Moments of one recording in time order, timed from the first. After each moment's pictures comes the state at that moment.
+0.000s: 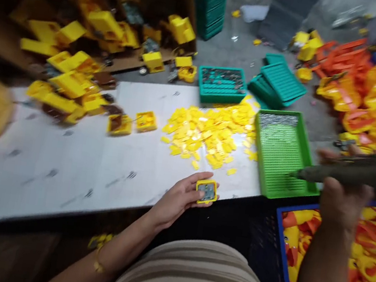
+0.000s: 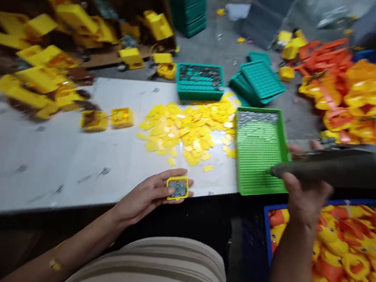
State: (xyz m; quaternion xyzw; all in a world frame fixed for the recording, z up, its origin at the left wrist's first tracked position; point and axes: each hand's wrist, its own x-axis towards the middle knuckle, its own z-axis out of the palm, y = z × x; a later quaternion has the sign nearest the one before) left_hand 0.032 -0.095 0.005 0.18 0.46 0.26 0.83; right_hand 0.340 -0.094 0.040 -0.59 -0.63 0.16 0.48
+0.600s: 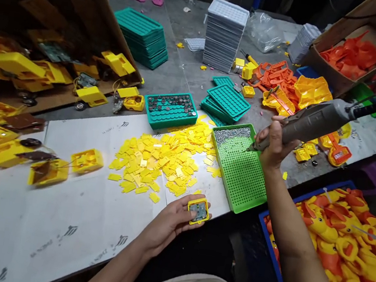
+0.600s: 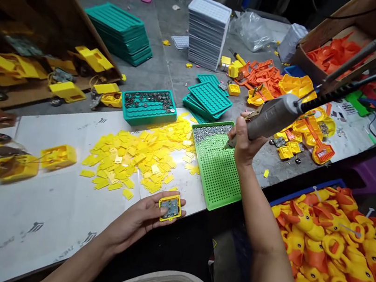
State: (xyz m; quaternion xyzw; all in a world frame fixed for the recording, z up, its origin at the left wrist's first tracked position) left_hand 0.089 -0.066 0.003 0.19 0.44 0.17 0.86; right_hand 0.335 0.028 0.033 -0.53 -0.44 0.11 0.72
